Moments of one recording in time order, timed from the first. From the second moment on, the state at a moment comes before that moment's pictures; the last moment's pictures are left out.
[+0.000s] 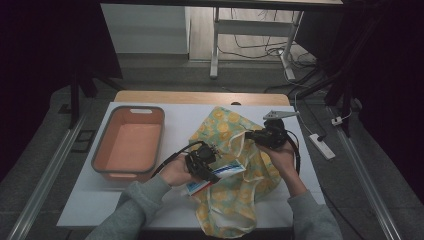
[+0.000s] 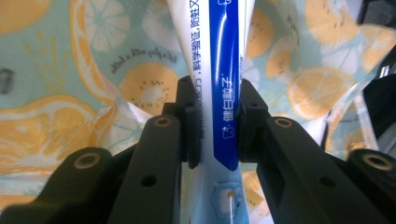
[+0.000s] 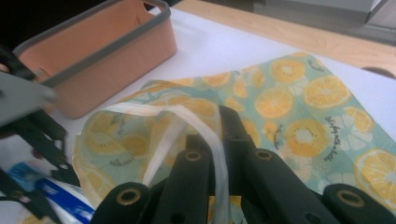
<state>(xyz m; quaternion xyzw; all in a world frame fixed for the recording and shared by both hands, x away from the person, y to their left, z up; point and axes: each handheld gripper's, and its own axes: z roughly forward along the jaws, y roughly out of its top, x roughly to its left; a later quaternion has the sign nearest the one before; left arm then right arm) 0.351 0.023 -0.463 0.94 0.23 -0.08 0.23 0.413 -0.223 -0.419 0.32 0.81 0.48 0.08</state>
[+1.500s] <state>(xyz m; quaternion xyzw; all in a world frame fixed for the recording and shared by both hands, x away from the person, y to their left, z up) 0.392 -0.027 -0.474 0.89 0.32 -0.07 0.32 0.399 -0.211 -0.407 0.30 0.79 0.53 0.02</state>
